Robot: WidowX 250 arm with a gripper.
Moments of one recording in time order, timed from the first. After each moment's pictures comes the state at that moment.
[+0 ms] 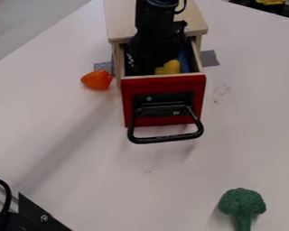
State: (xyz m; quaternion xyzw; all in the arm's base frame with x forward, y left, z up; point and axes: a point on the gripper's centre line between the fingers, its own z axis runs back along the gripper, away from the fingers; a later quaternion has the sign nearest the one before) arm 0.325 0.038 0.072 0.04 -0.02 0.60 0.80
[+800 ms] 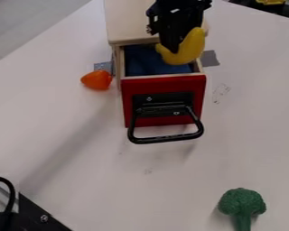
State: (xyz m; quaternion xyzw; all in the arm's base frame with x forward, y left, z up) arm 0.337 0.002 0.121 -0.02 -0.05 0.58 0.81
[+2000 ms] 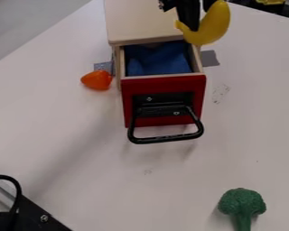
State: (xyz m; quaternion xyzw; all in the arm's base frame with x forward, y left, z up) arm 0.317 -0.030 0.171 -0.07 -0.10 0.53 0.84
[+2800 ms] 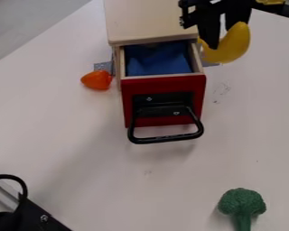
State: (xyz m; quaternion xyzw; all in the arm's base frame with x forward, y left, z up) arm 0.323 -0.064 0.154 -0.07 -0.09 0.46 0.88
